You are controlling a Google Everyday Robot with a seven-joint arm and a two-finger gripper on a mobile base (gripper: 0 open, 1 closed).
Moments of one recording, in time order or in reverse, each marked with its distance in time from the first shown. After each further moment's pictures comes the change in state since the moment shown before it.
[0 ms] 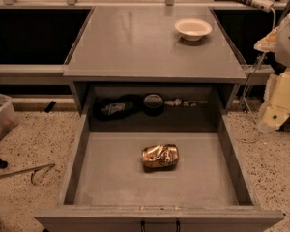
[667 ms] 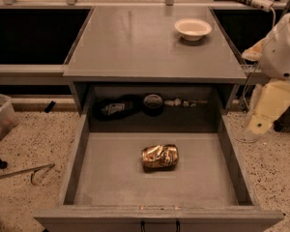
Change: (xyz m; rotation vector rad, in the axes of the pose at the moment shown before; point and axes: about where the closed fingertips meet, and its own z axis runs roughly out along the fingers) arm -0.011 0.007 0.023 -0.013 -0.040 -0.016
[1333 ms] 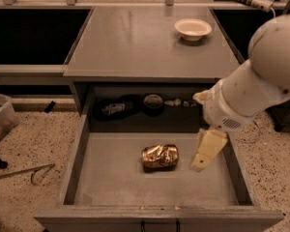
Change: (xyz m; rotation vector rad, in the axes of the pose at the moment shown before) arm -0.045 0.041 0.125 -0.074 -0.150 -0.048
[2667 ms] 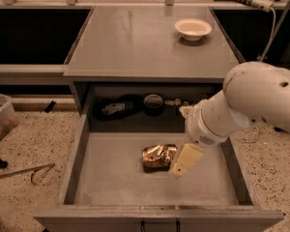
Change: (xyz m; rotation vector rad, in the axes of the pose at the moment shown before) arm -0.013 0.005 0.069 0.029 -0.088 0.057
